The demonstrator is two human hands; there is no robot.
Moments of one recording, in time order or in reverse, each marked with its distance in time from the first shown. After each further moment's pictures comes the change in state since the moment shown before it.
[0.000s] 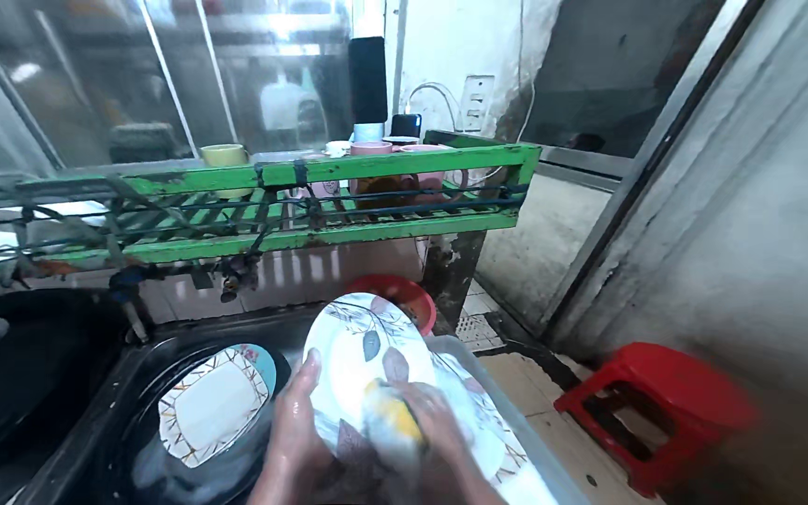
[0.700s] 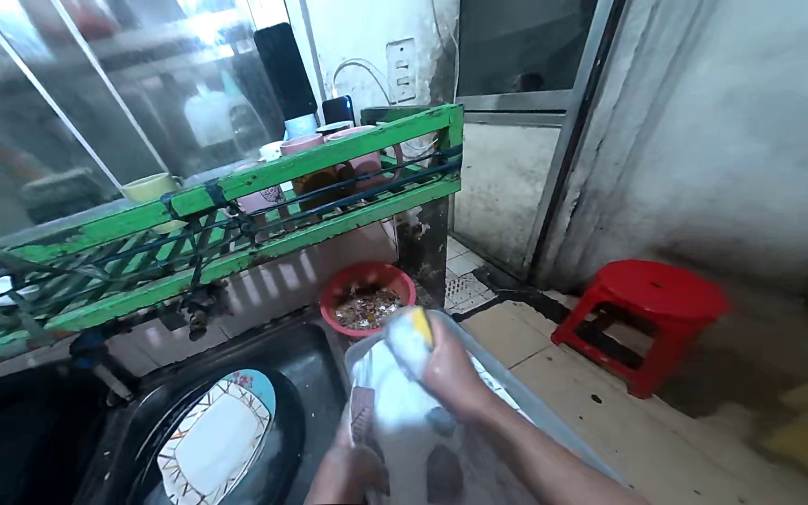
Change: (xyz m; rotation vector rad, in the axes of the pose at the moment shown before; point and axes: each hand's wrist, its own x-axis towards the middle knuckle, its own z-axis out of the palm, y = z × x) left_hand -0.048 -0.010 0.008 0.369 -0.384 -0.371; right_hand 0.055 0.026 -0.034 0.190 0.066 0.565
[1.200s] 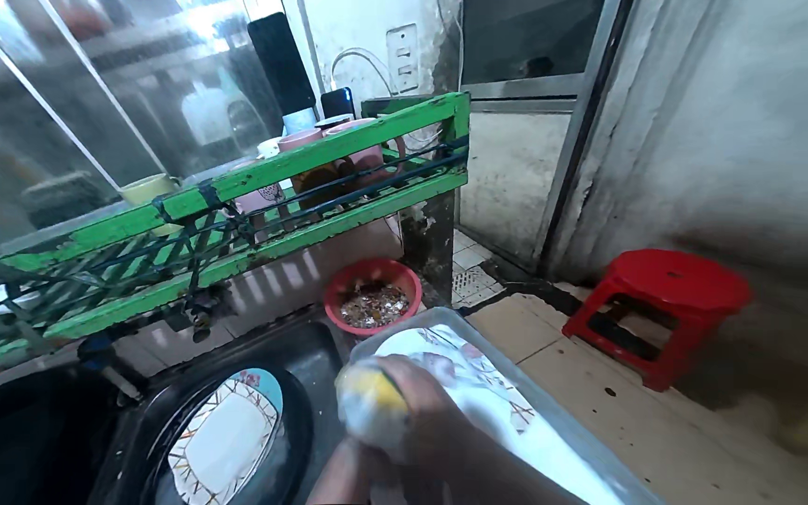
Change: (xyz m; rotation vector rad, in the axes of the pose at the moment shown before) left_hand 0.006 0.005 0.002 -0.004 0.019 -0.059; right_hand -0.038 -0.018 0.031 -0.053 0.008 -0.567
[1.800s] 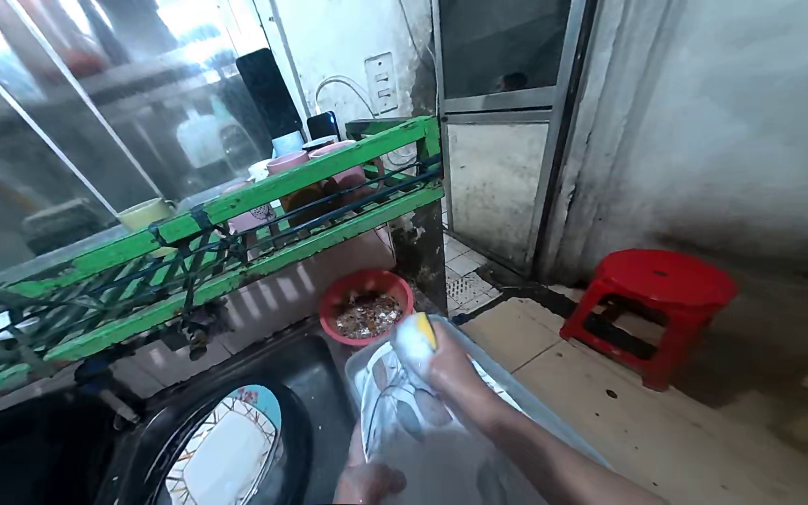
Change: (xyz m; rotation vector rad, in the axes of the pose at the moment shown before) left_hand -0.004 -0.025 0.014 -0.051 0.086 0.136; right_hand 0.030 0.055 -0.035 0.076 -0.068 0.780
